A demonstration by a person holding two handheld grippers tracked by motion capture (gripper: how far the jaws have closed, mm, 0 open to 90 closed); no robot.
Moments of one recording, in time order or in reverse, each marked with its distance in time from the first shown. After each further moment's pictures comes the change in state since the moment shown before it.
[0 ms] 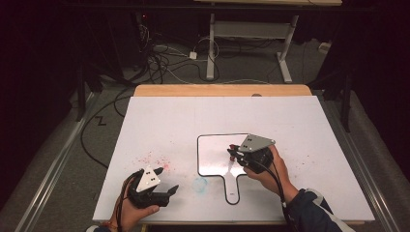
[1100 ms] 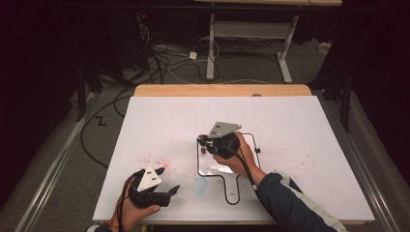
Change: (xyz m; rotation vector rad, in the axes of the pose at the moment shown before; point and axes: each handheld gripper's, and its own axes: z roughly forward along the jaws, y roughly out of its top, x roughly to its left) left arm 0.000 0.000 0.002 -0.004 -0.013 -0.009; right arm 0.009 0.050 0.077 -0.078 0.128 0.011
